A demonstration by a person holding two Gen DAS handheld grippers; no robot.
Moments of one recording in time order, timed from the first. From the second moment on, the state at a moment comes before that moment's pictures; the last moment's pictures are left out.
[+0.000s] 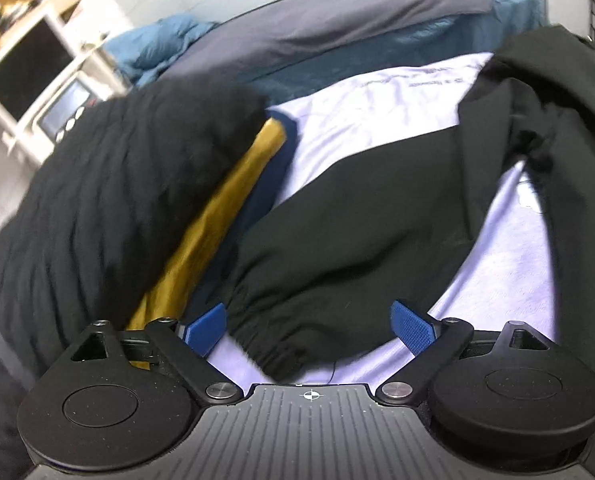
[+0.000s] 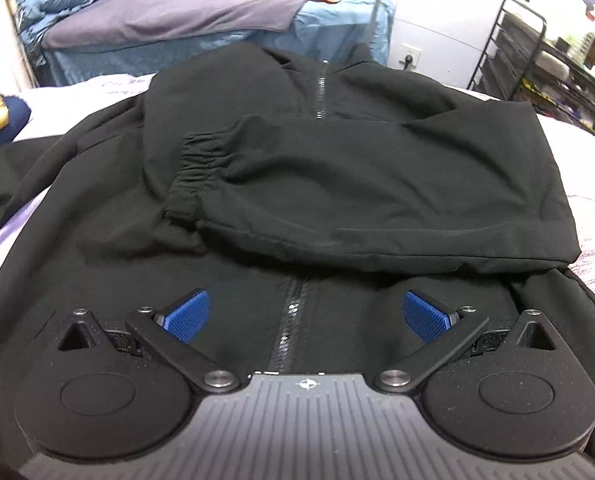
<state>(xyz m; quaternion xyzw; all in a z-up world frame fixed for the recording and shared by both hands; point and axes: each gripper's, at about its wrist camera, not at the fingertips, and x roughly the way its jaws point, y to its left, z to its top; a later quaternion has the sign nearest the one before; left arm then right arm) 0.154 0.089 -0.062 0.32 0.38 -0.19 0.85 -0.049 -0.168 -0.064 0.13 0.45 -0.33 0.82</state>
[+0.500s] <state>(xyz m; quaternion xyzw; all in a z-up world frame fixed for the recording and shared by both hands) 0.140 0.092 -0.147 0.58 0.24 -0.25 0.73 -0.048 -0.149 -0.080 0.14 0.49 -0.34 0.79</state>
